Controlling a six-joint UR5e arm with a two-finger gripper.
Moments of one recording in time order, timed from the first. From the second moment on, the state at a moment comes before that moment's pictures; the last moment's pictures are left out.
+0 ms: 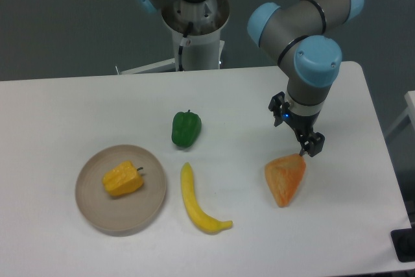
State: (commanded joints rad) arm 2.34 -1.90 -1.53 -1.24 1.60 1.56
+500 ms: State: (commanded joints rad) arm 2.33 -1.90 -1.53 -1.25 1.57 1.54
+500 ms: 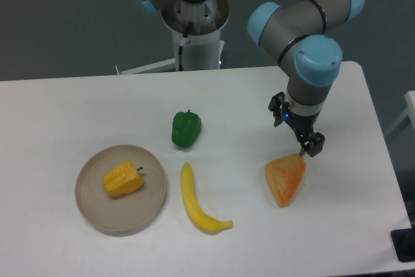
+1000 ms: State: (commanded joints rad) arm 2.16 -1.89 -1.55 -1.25 1.52 1.35
